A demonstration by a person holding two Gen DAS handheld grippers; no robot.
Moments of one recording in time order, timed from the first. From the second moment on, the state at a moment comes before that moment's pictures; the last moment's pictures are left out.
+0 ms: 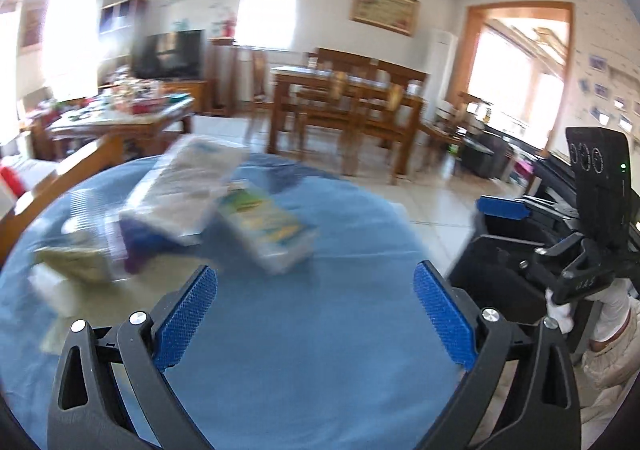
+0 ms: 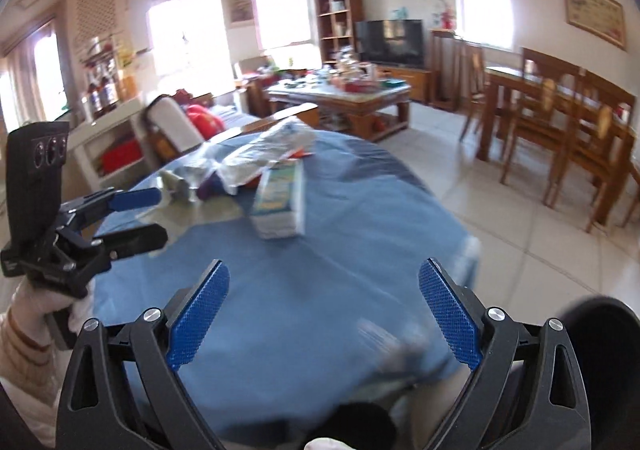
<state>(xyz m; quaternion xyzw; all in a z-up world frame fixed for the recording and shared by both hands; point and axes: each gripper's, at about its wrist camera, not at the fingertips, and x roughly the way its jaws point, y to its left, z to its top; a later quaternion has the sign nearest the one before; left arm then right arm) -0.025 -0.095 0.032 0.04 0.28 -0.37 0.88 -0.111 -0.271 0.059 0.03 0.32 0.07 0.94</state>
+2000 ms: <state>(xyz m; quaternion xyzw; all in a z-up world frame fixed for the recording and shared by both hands) 0.090 0.035 -0.024 0.03 0.42 -0.31 0.86 0.038 -0.209 -0.006 0.07 0.41 0.10 0.90</state>
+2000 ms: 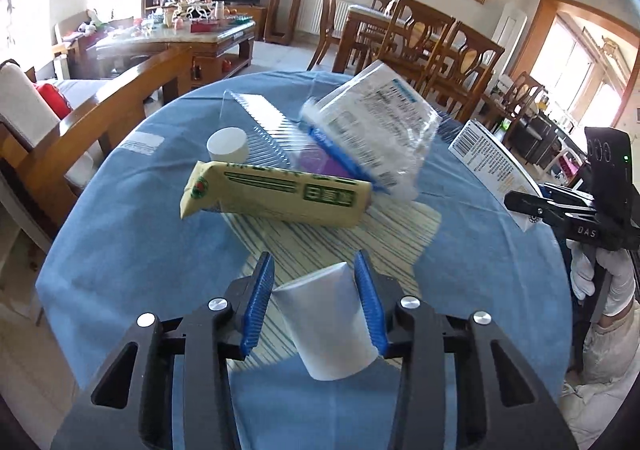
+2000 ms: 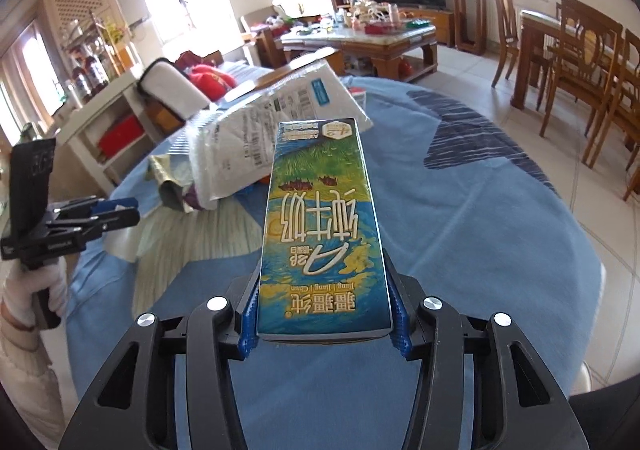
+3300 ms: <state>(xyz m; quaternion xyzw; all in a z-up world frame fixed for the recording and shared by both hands) 0.002 -0.003 -0.018 0.00 0.37 -0.35 0.86 -0.078 -0.242 0.050 0.08 0.34 0.12 0.93</state>
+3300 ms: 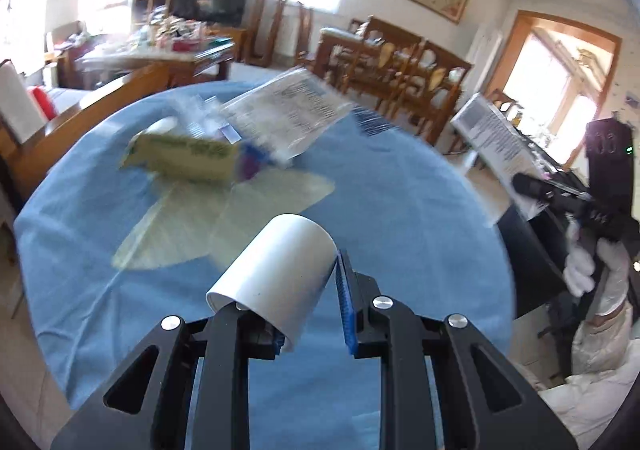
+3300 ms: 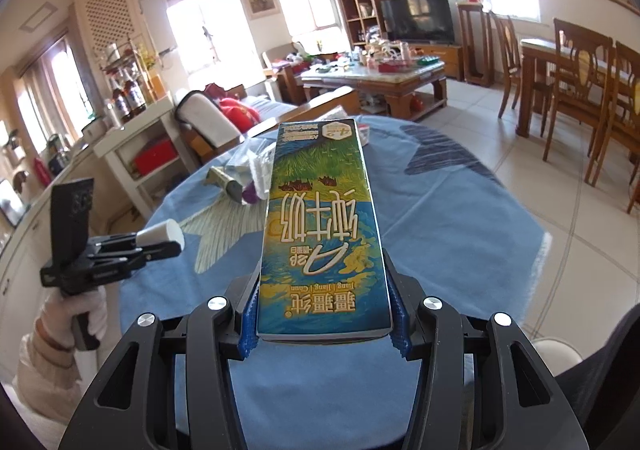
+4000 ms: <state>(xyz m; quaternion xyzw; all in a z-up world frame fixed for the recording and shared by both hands) -0.070 -0.292 0.001 0.06 0.35 -0.60 0.72 -0.246 -0.449 0.027 0.13 0.35 -0.08 0.93</state>
